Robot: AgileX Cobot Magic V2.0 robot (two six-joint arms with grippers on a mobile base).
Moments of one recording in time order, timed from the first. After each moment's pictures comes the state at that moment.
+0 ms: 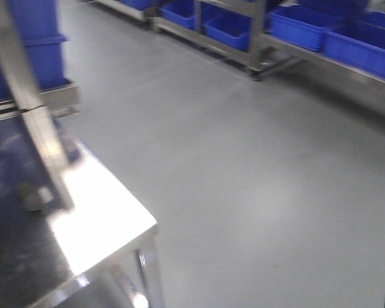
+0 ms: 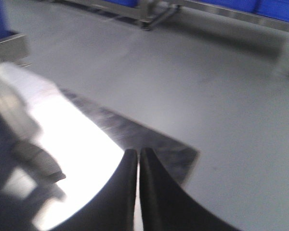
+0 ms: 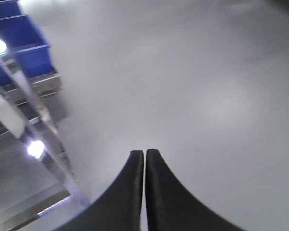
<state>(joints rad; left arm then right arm) -0.27 0.64 -0.52 -0.02 0.38 -0.07 0.27 0.50 -0.47 -0.13 0.63 0.17</state>
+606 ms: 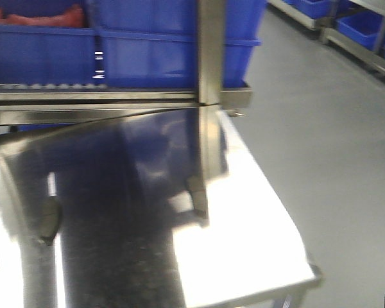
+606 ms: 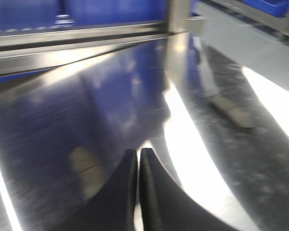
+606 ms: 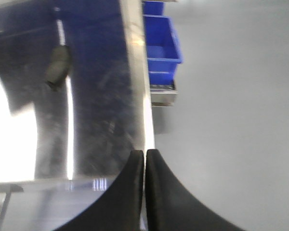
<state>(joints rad) -0.27 0.64 -0.52 -0.02 0.38 -0.07 0.27 0.50 -0.47 -0.13 0.63 0.17</state>
